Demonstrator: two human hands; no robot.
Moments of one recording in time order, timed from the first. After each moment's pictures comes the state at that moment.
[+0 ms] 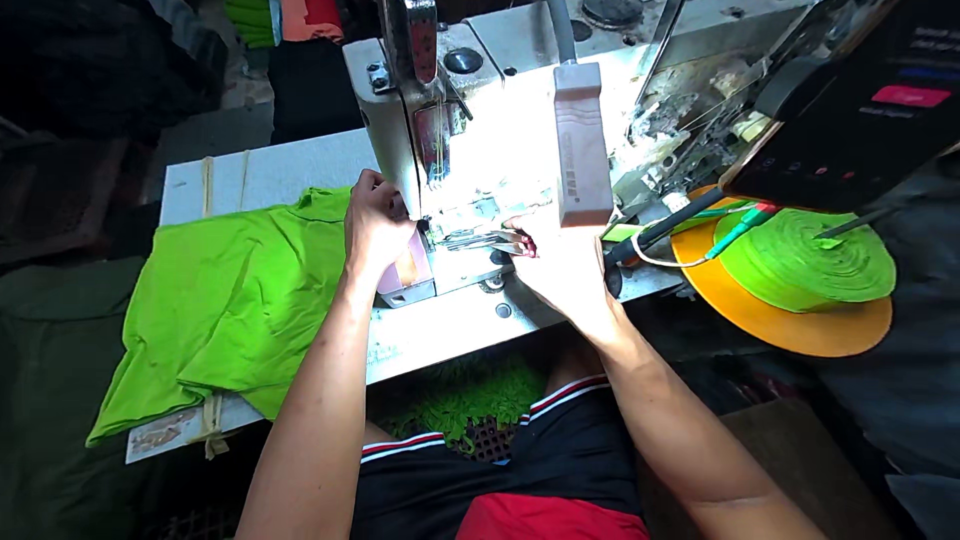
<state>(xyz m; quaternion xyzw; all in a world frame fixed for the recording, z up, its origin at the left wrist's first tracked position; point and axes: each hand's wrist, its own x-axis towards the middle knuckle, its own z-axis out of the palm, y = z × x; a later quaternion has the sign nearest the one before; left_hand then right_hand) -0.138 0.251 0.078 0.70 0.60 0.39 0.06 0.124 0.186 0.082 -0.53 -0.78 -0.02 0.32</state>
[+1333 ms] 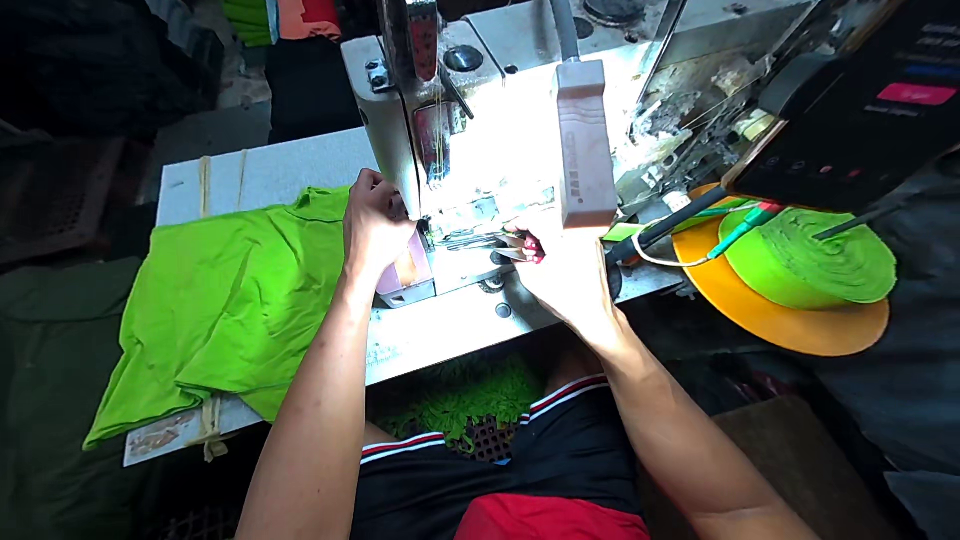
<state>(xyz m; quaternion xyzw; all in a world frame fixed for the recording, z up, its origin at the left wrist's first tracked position) -0.139 0.252 0.077 0.70 0.59 0.38 0.06 0.123 0.178 0.085 -0.53 -0.77 0.00 0.35</state>
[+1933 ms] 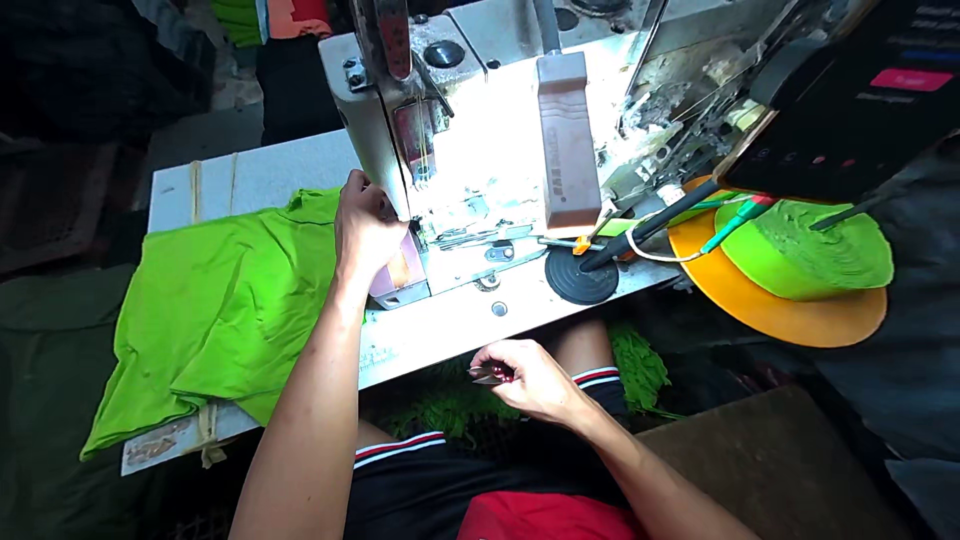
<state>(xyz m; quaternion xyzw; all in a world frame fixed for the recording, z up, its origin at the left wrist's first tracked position) -0.138 0.251 0.079 0.70 0.60 0.37 0.06 0.122 0.088 -0.005 -0.42 -0.79 0.37 0.25</state>
